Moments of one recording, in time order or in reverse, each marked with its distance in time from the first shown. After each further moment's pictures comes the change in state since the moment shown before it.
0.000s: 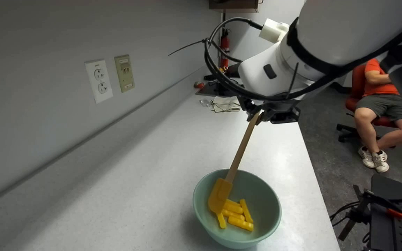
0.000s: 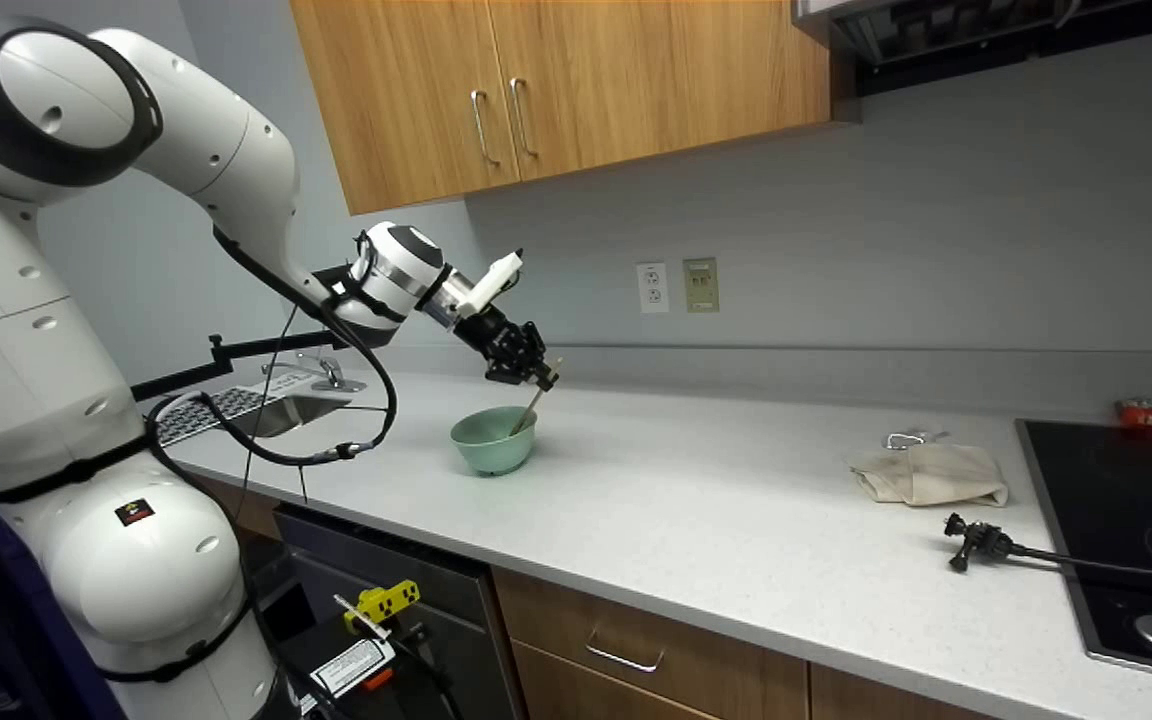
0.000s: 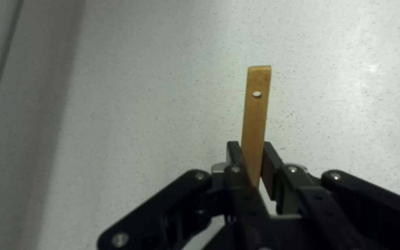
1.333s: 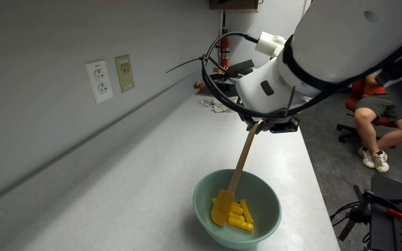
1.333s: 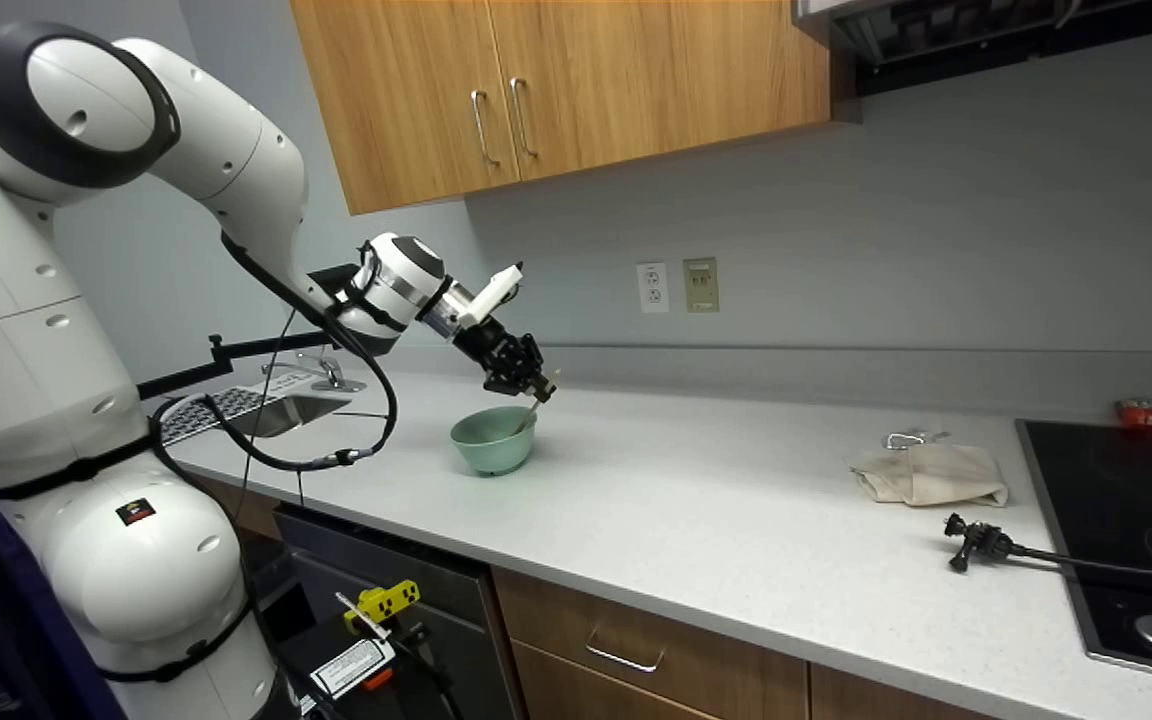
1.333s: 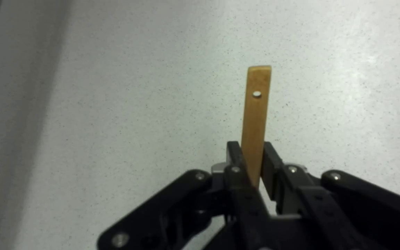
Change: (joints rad) arm 0.007 0.036 0.007 -0.004 -0.014 0.004 0.001
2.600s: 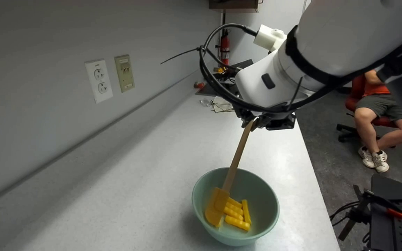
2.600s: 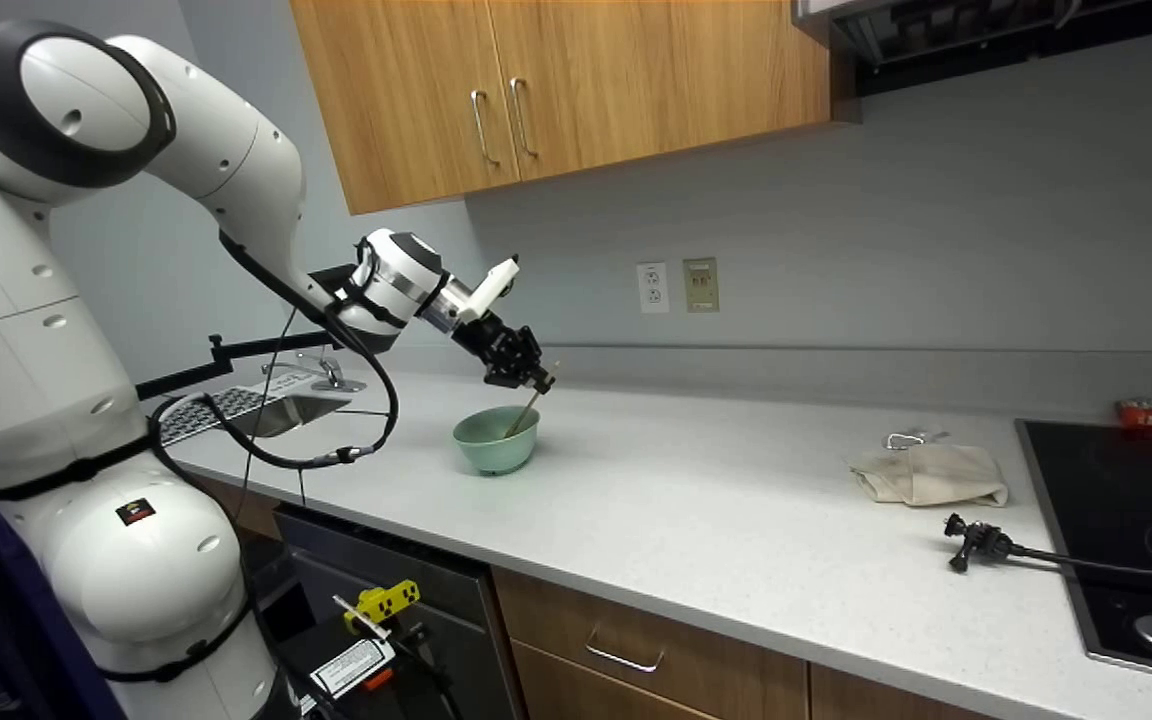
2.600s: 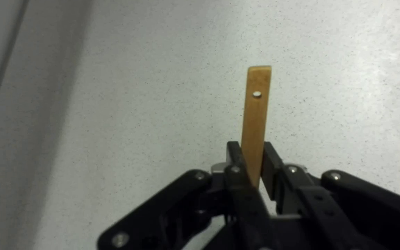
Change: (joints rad) arm 0.000 -0.007 0.001 0.005 -0.013 0.039 0.000
